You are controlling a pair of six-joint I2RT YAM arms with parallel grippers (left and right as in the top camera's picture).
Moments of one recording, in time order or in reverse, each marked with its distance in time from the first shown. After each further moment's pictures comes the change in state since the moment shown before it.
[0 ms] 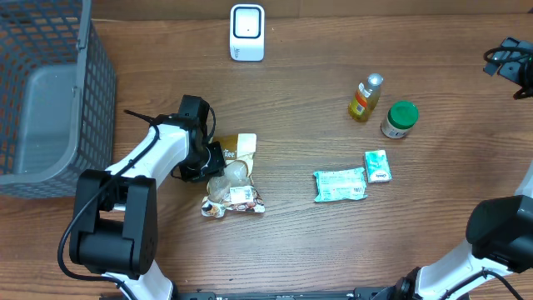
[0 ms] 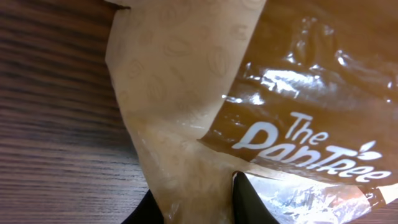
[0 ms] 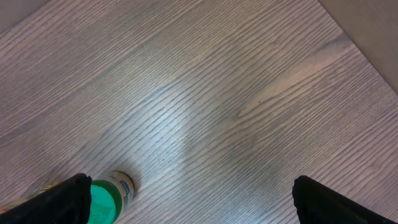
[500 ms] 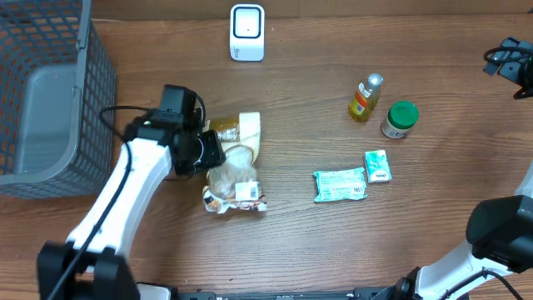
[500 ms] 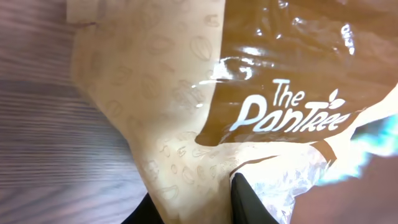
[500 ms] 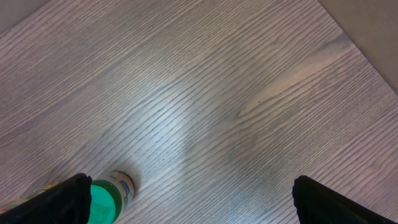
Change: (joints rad) left arm 0.001 -0.314 0.036 -0.096 0.124 0.001; right arm 0.000 0.000 0.000 0.000 0.000 0.000
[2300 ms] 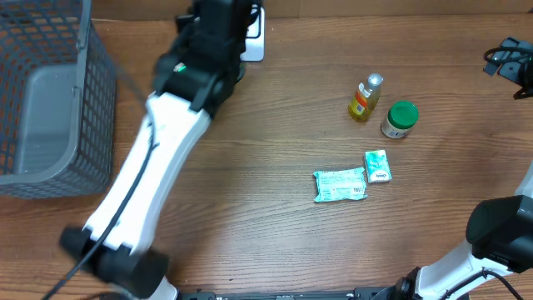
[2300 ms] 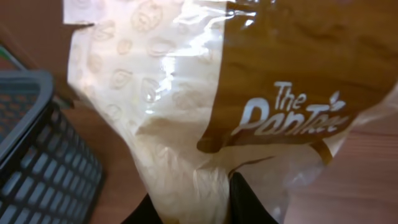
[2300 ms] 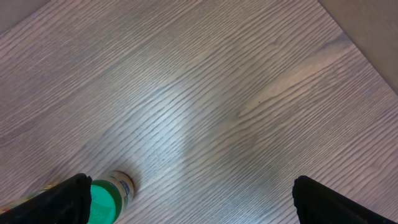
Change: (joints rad) left arm -0.270 0.246 0.808 0.178 -0.945 0.248; right arm 0.000 0.000 0.000 0.000 0.000 0.000
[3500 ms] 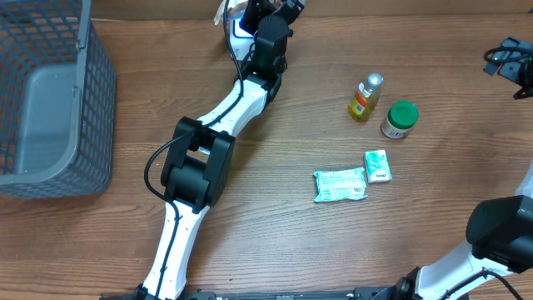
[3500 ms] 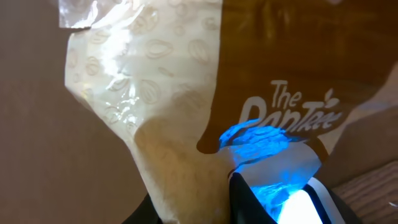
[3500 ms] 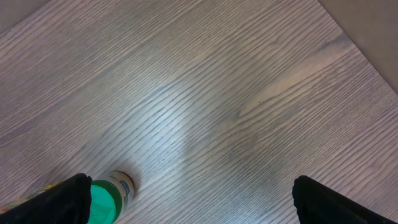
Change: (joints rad) left arm 0.000 0.685 -0.002 1.217 0.011 1.051; right arm 0.000 0.000 0.000 0.000 0.000 0.001
